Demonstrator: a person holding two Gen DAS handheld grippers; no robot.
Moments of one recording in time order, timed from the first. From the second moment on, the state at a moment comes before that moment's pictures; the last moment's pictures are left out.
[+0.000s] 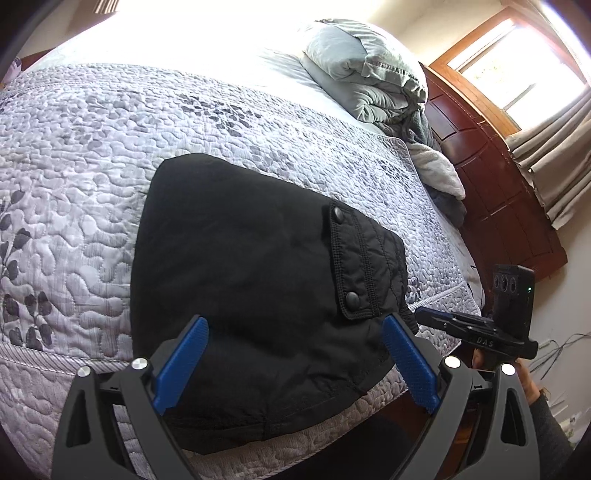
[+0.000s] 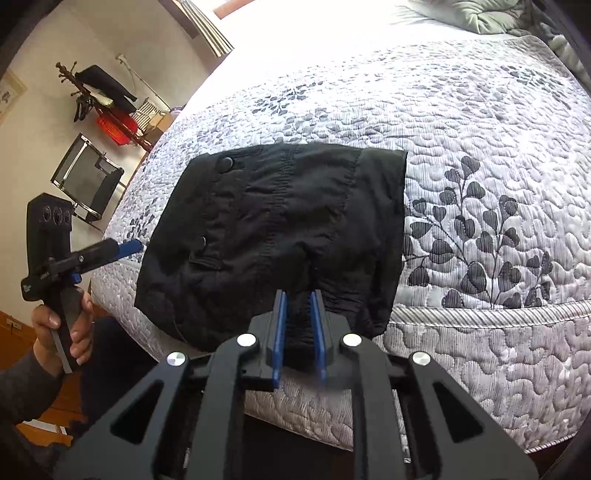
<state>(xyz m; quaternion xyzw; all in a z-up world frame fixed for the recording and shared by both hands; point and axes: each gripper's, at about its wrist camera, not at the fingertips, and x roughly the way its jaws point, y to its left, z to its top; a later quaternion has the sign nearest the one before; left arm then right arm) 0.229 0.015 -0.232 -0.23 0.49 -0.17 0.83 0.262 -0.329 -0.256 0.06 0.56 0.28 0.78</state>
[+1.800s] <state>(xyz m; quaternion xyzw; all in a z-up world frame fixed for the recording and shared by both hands) 0.328 0.106 -0.355 -0.40 0.62 -0.31 0.60 0.339 -0.380 -0.358 0.34 0.67 0.35 0.56</state>
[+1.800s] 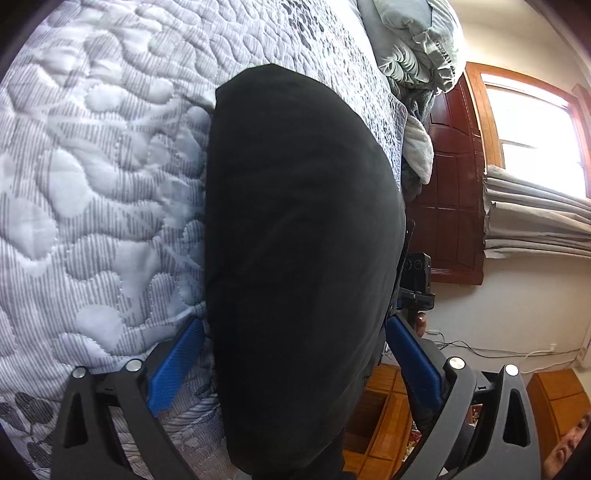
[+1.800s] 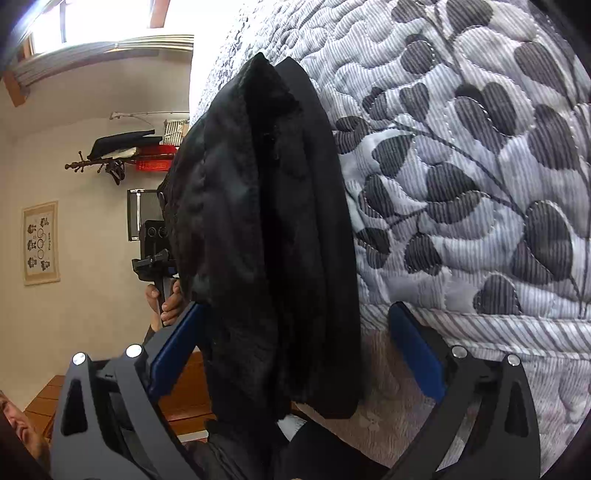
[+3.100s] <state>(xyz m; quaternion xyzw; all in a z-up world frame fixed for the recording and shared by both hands) 0.335 0.124 -0.275 -0.33 0.59 -0.29 0.68 0.397 -0.278 -0.250 0.26 0.61 0.40 0.64</state>
